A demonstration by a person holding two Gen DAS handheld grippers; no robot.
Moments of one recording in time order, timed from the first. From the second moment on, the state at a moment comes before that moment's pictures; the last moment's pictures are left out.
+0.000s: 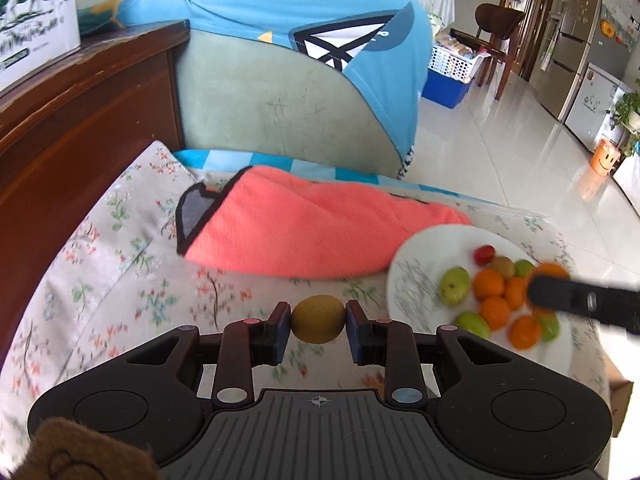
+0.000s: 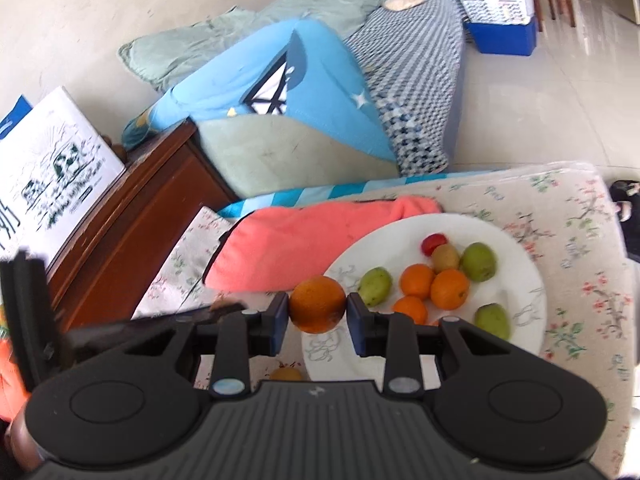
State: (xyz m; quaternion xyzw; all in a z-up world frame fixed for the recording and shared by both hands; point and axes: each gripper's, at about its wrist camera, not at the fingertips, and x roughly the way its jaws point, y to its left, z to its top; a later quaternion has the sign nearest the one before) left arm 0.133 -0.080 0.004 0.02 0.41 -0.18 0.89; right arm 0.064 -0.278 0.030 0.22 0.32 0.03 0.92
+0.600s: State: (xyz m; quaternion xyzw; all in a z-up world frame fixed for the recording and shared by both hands) left arm 0.106 -0.090 0.017 -0.01 0.43 -0.19 0.88; right arm 0.041 -0.332 0.025 0.32 0.35 -0.06 0.88
